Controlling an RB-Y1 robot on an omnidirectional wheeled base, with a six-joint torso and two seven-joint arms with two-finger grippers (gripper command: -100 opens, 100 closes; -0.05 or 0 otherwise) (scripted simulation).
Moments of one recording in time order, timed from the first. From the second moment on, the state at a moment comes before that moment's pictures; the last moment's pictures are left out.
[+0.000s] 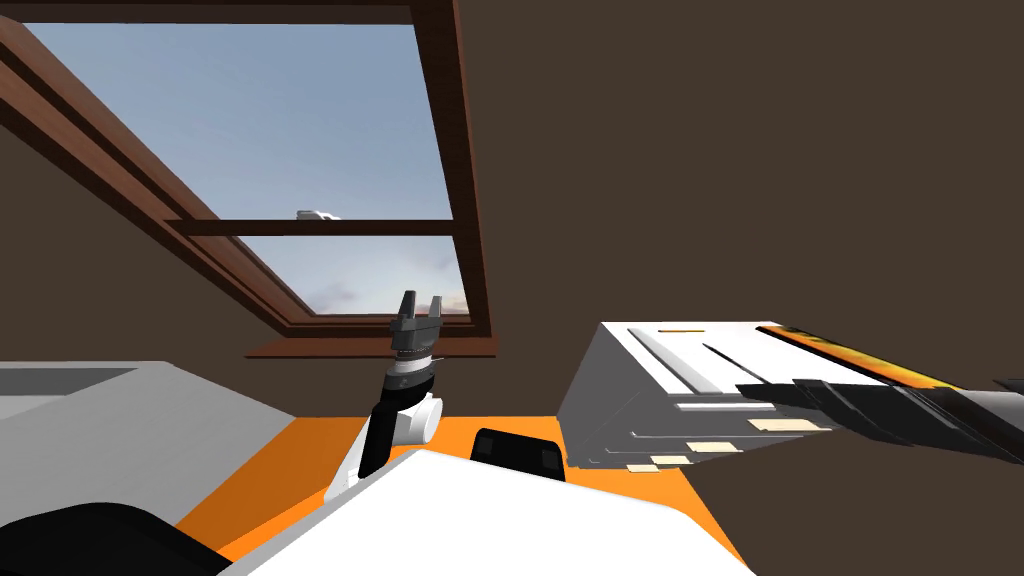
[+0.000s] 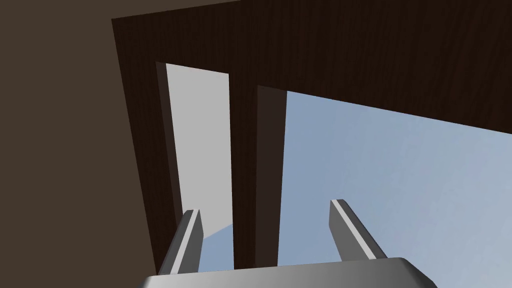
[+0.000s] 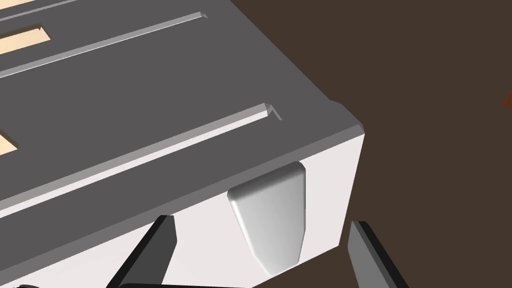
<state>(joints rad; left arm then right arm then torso) 0.51 -0.01 -0.02 -2.31 -0.03 -0.61 0.12 1.15 -1.51 -1.05 -1.63 0.89 -1.31 -1.27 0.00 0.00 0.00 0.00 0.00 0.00</state>
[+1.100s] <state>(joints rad) 0.51 -0.01 -0.02 -2.31 -0.03 -0.61 0.12 1.29 -1.81 -1.16 -1.59 1.11 -1.38 -1.42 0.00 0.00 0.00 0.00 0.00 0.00</state>
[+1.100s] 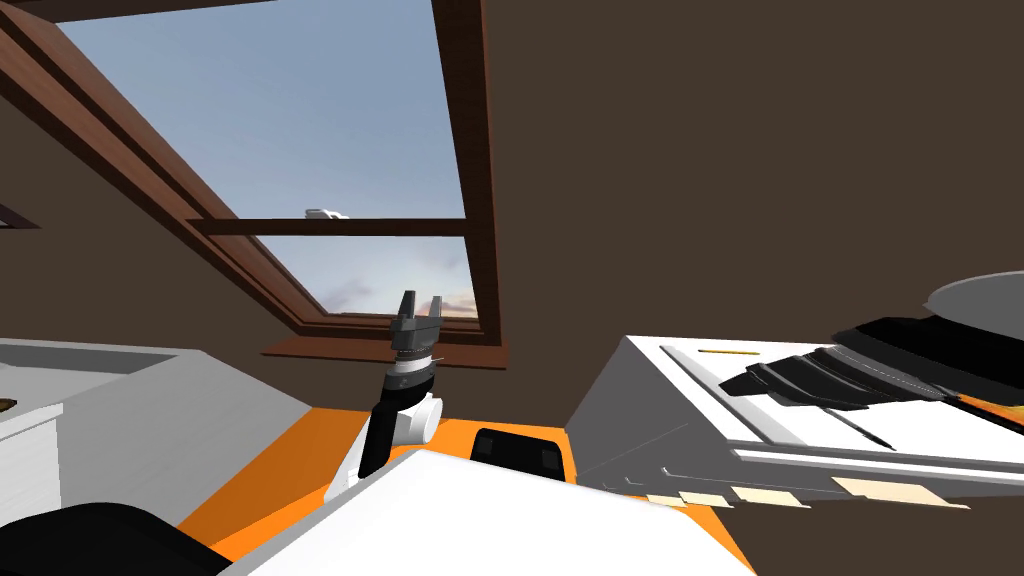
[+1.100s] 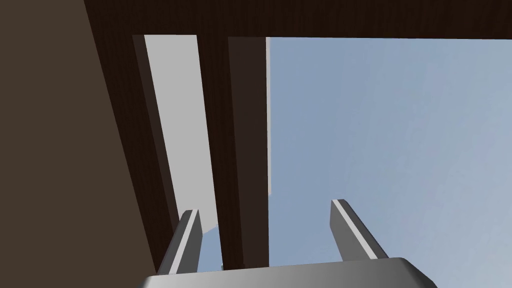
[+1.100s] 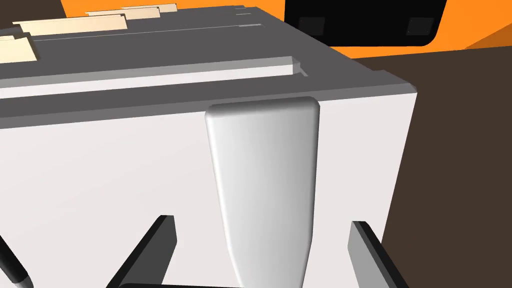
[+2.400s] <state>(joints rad) 0.51 -0.01 -0.02 -2.31 -0.03 -0.61 0.12 1.37 -1.89 -1.13 -1.58 1.19 -1.34 -1.43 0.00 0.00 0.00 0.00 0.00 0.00</state>
